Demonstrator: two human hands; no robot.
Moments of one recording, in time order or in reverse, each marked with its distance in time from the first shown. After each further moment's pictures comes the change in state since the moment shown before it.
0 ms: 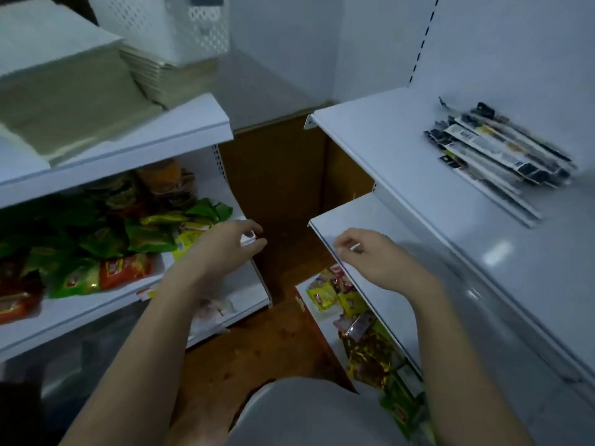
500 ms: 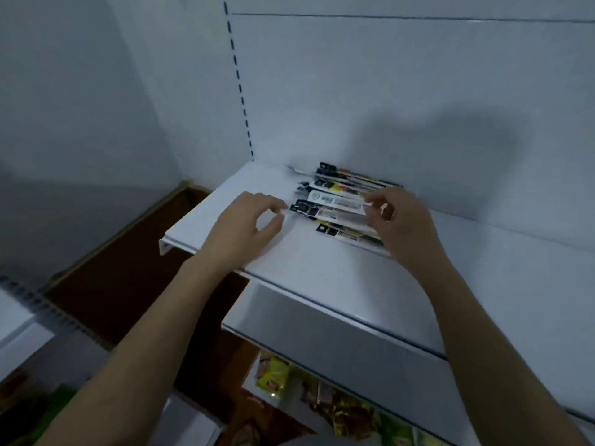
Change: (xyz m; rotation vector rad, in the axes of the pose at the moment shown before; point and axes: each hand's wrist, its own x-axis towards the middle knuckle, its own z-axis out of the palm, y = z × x) left_hand 0.234 0.196 -0.029 -0.163 0.214 0.949; right_hand 0.015 0.068 -0.168 -0.180 1.085 0.184
